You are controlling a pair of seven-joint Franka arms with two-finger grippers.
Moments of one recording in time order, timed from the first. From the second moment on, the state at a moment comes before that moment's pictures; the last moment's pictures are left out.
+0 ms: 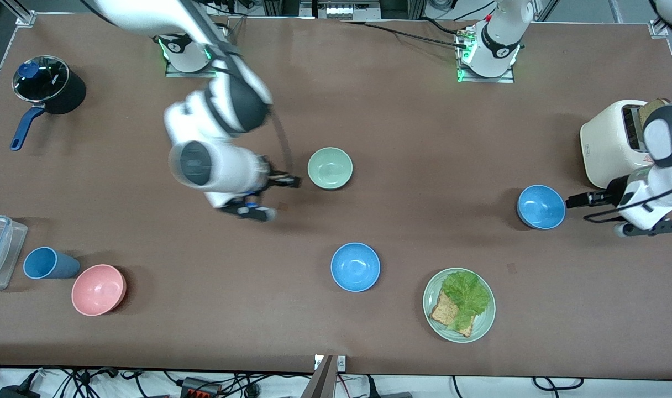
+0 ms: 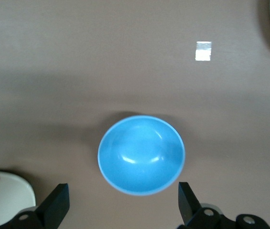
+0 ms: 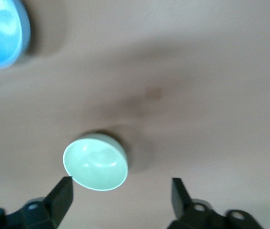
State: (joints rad) left arm 0.33 0.38 -0.14 -1.80 0.02 2.02 0.07; right arm 0.39 0.53 0.05 -1.35 0.26 1.74 0.65
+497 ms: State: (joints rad) left arm 0.40 0.40 -0.14 -2.05 0.04 2.35 0.14; right arm 0.31 0.53 0.05 -1.25 0.06 1.72 0.64
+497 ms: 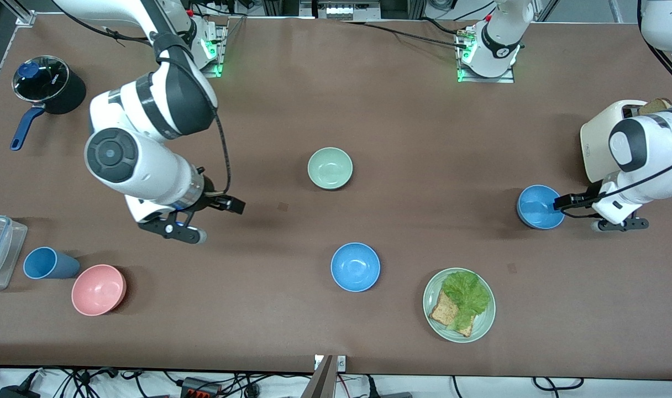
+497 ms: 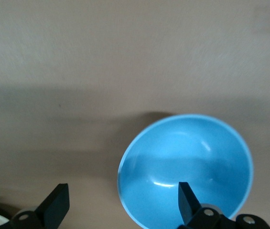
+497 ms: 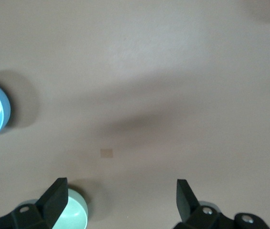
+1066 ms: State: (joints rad) left arm 0.40 0.40 -0.14 -2.12 0.04 2.44 0.14; right arm 0.09 0.46 0.04 -1.22 0.05 1.71 0.34
